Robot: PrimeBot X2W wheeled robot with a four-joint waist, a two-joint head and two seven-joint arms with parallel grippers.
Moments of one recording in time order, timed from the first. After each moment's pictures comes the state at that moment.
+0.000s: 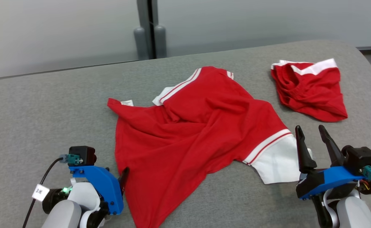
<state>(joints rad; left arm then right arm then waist) -0.23 0.23 -0.27 0.32 -0.54 -0.05 0.48 -0.21 -0.06 -0.07 0.29 0.17 0.13 -0.15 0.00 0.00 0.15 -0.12</state>
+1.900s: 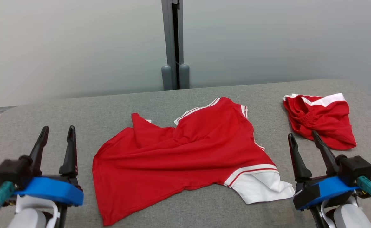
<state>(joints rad) -0.18 0.41 -0.24 0.21 -0.55 0.00 -0.18 -0.17 -0.12 0.03 0.28 0.18 0.13 -0.22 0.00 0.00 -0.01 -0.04</state>
